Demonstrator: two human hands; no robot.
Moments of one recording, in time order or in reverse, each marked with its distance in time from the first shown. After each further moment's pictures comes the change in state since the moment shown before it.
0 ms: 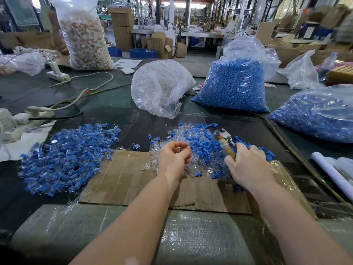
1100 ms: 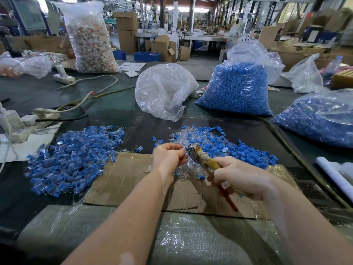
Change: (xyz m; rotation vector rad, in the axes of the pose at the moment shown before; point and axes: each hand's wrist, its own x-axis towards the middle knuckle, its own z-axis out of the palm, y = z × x) left_hand 0.017 0.008 -0.014 -0.034 0.085 -0.128; right_hand -0.016 -0.027 -0.030 0.602 -0.696 -0.163
